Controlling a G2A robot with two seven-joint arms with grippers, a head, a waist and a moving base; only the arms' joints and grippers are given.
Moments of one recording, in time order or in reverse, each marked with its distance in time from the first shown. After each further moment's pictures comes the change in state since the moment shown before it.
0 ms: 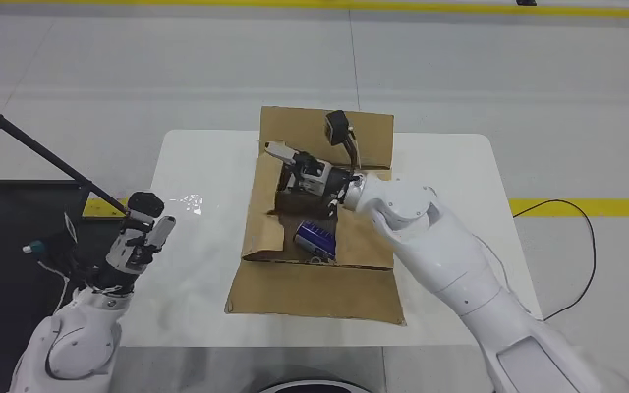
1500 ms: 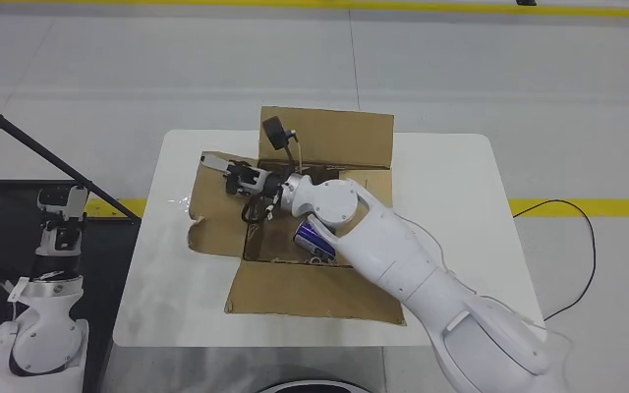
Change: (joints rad) left arm -0.048 -0.027 -0.147 0.122 -0.069 0.143 0.094; right arm 0.126 -0.274 -0.177 0.358 -0.114 -0.115 -0.122
